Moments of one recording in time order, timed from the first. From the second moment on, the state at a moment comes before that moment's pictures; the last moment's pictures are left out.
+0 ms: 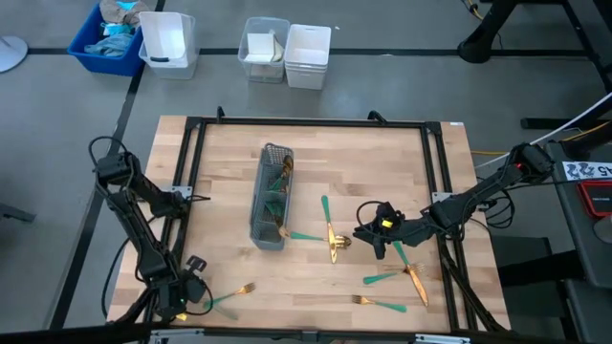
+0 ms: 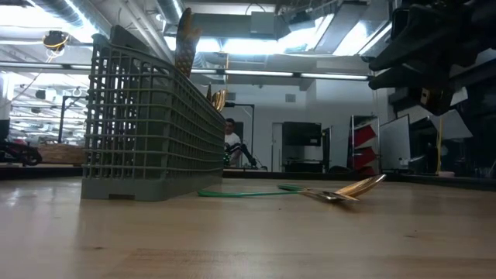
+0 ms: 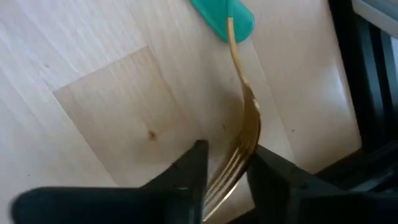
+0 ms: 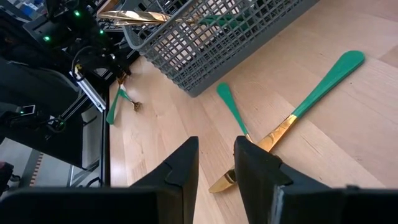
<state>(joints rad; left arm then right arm) -1.21 1.52 0.71 -0.49 0.05 -0.78 0.53 1.15 0.48 0.18 0.48 0.99</state>
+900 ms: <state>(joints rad) -1.07 1.26 0.91 -0.70 -0.03 -0.60 0.53 1.15 0.48 0.17 0.48 0.99</state>
